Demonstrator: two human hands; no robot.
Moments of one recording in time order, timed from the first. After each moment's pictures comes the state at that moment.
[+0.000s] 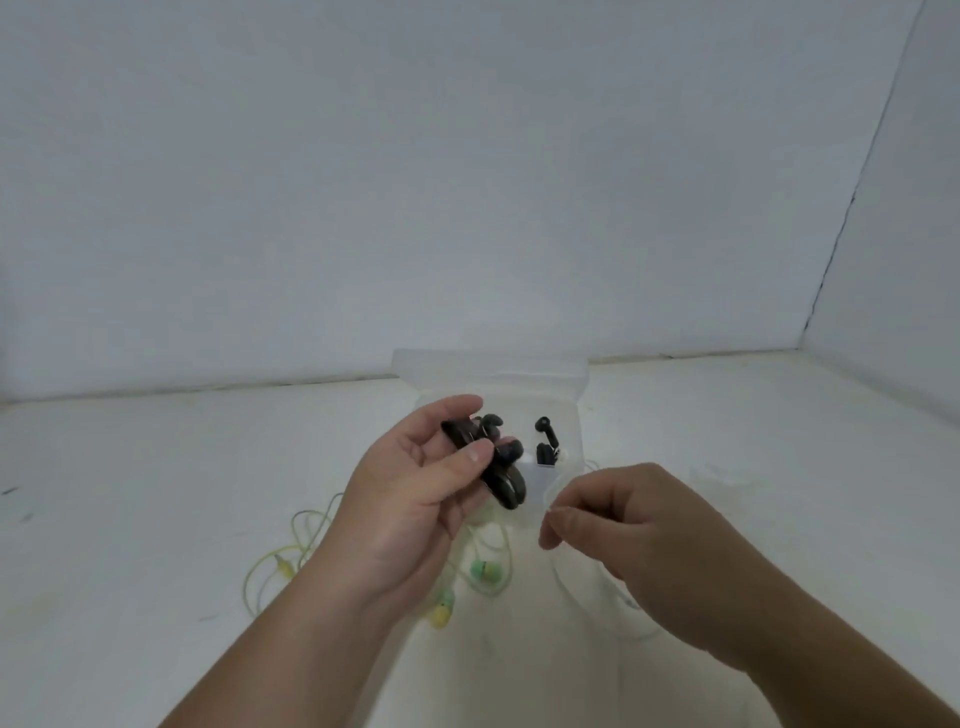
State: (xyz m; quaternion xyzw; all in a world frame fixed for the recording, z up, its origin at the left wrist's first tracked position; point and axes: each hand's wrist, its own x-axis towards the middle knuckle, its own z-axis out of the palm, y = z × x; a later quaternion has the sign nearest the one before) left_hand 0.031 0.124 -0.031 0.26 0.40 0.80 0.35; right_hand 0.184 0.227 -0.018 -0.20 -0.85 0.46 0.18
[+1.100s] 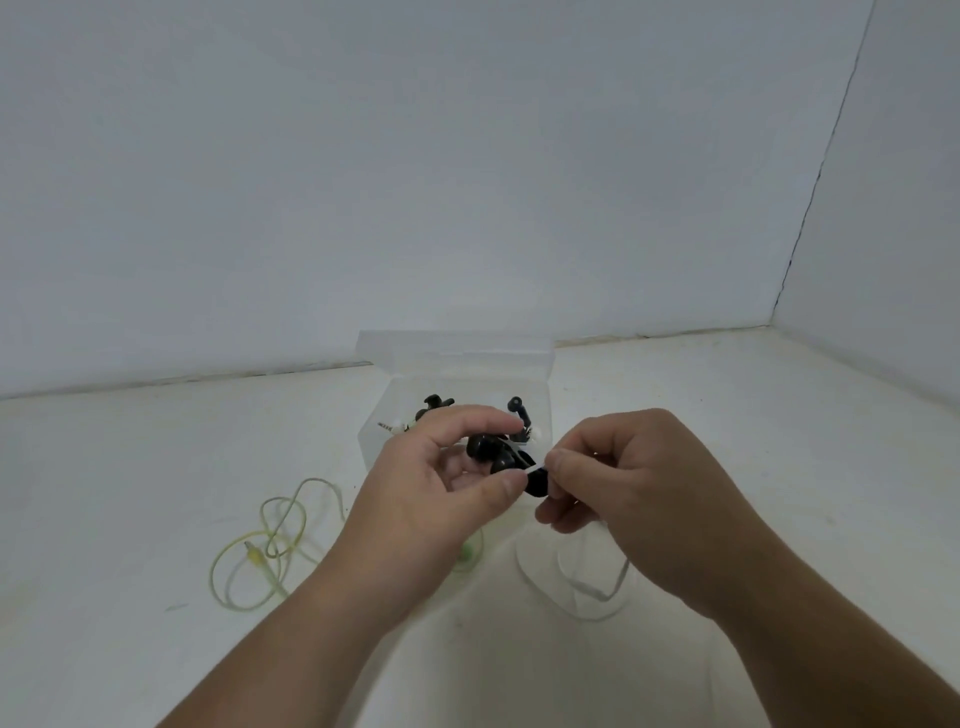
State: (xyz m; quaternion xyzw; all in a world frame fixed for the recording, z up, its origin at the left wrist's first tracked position) left_hand 0.053 0.121 -0.036 0.45 0.58 0.64 0.23; right_hand 0.191 0.226 -0.007 -0.25 -0.79 0.49 0.28
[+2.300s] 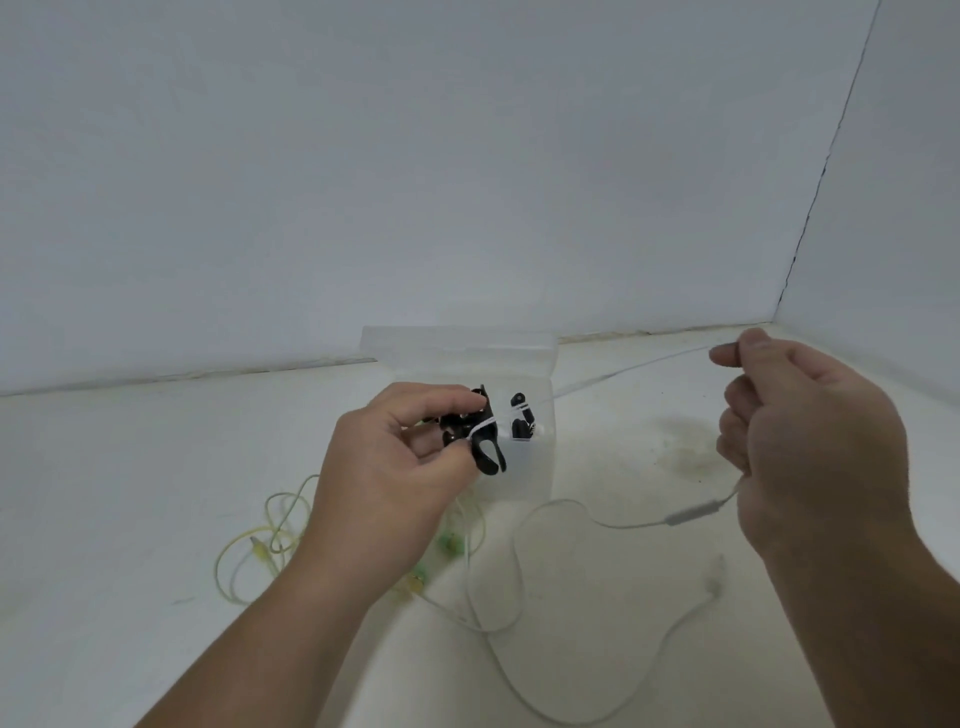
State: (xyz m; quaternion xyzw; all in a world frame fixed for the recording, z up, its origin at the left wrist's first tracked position) left_hand 0.045 0.120 -0.027 0.39 0.63 0.67 0.10; right_hand 0.209 0.273 -0.007 -0.33 -0.49 0.55 0.59
